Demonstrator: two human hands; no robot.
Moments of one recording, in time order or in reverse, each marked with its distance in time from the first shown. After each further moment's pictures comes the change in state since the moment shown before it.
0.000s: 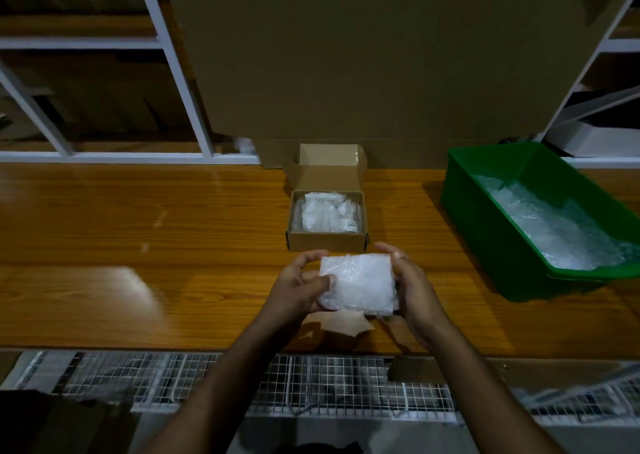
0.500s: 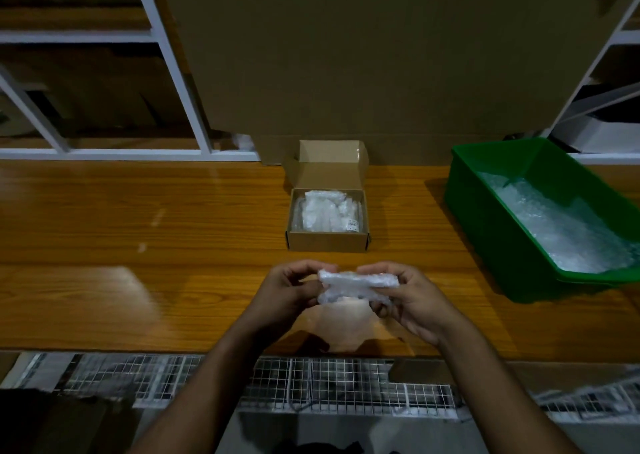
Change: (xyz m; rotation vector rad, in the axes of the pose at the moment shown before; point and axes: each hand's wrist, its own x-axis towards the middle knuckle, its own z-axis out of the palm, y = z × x) left_hand 0.001 0.007 -0.014 -0.013 -0.137 0.102; right_hand 0.009 -0.006 -0.011 0.161 -0.275 0.155
